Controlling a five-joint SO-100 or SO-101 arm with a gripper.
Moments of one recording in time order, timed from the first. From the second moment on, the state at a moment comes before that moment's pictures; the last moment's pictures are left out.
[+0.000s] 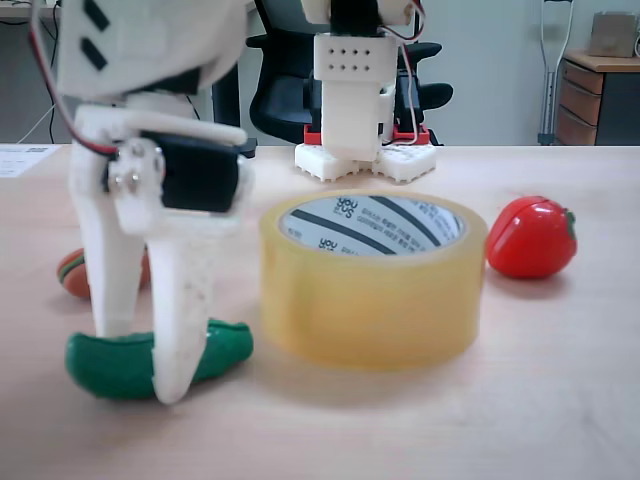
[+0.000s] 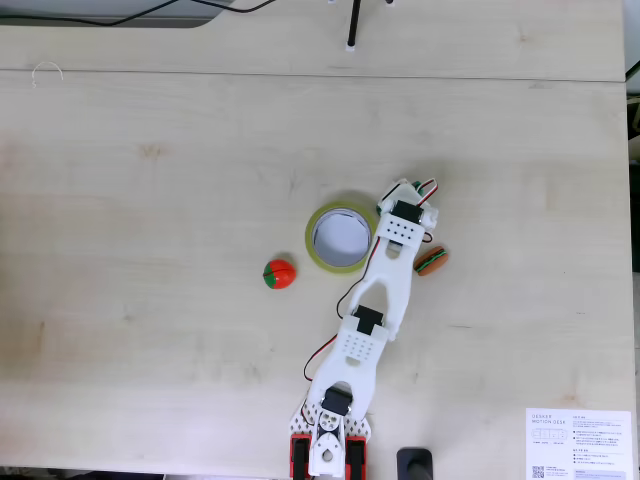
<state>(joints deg) 15.7 48.8 58.0 62.0 -64.2</state>
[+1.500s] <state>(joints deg) 15.8 61.7 57.7 68.3 -64.2</state>
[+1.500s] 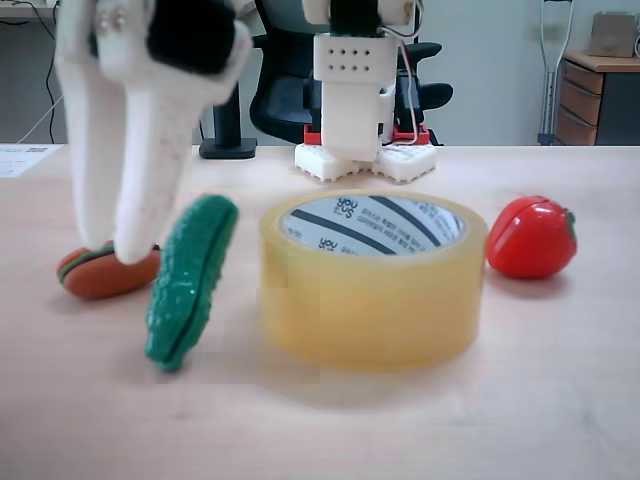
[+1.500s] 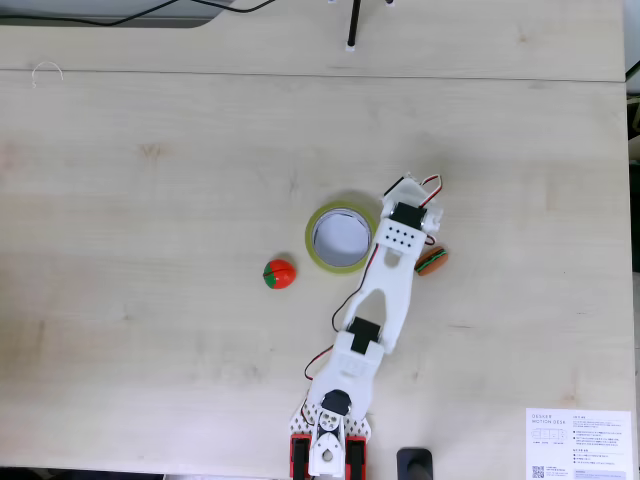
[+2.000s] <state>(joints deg) 15.8 68.4 62.7 72.2 -65.0</state>
